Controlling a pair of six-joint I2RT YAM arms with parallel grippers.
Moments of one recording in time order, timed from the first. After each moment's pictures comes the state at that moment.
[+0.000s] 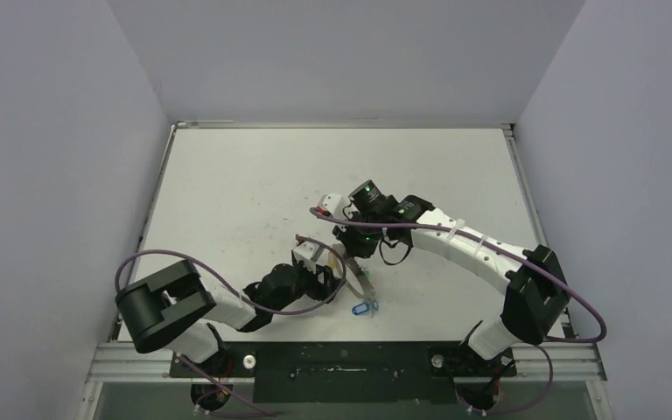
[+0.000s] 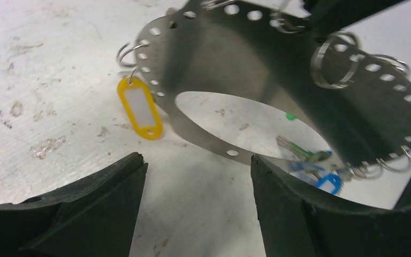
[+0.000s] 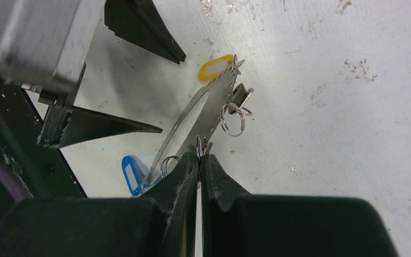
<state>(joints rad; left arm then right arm) -0.97 1.45 0.22 0.91 -0.11 -0.38 0.82 1.54 1.23 -0.71 -0.26 -0.30</state>
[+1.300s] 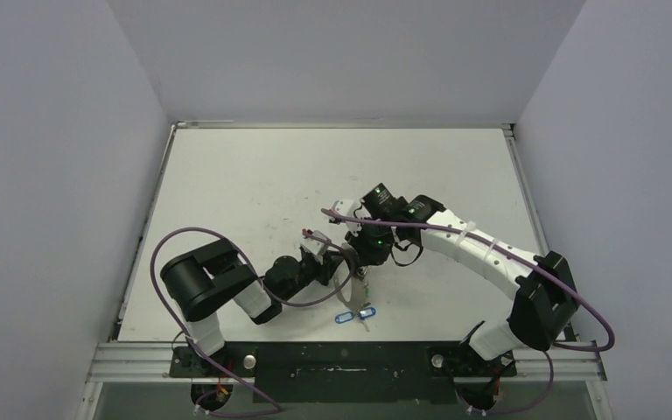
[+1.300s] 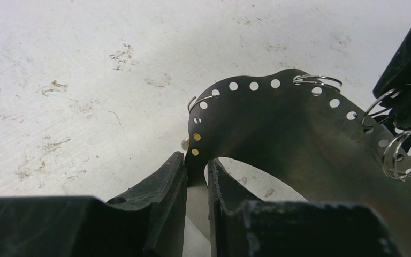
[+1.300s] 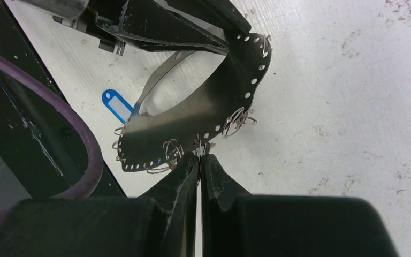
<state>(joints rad) -0.91 1.79 0.29 1.36 -0.13 -0.24 0.76 1.48 1.19 -0.82 -0.29 -0.27</state>
